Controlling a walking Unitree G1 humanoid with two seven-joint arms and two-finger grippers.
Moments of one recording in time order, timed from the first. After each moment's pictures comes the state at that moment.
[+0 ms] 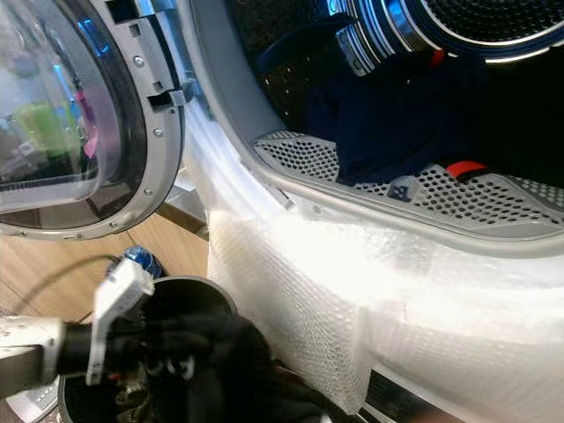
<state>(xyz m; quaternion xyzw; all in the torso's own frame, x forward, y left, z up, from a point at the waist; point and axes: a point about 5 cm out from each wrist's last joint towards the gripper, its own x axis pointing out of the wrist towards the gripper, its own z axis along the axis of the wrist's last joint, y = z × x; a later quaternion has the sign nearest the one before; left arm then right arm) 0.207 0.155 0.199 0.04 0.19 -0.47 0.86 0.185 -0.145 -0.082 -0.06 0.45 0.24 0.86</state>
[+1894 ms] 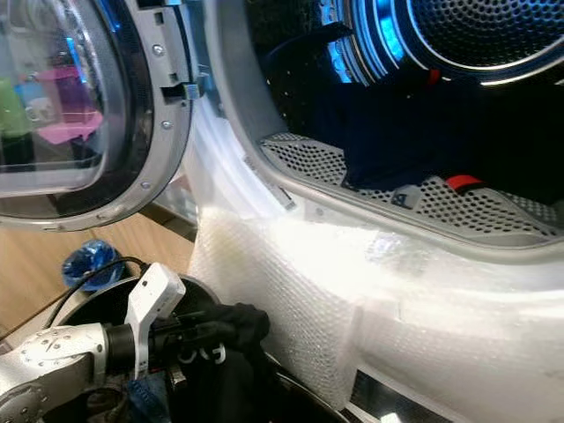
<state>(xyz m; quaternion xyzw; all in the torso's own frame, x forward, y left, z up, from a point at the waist) 0.223 0.121 0.175 0.01 0.16 -0.47 0.87 0.146 -0.158 0.106 0.07 0.14 0.70 0.70</state>
